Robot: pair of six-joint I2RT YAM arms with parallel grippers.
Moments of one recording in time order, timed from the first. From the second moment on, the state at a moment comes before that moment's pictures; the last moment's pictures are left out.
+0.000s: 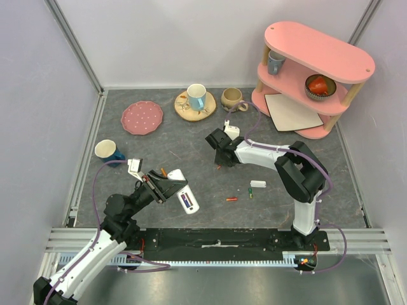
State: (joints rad) left arm -0.60 0.21 0.05 0.50 0.37 -1.18; right arm 0.76 1.91 1.24 -0.44 0.36 0.88
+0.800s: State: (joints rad) left arm -0.60 0.54 0.05 0.65 0.37 -1.18; right arm 0.81 1.44 1.11 -0.42 0.27 0.46
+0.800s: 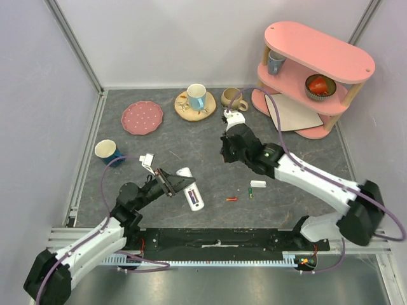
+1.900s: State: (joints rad) left arm -0.60 0.94 0.05 0.97 0.26 -1.36; right arm 1.21 1.19 0.95 -0.18 0.26 0.35
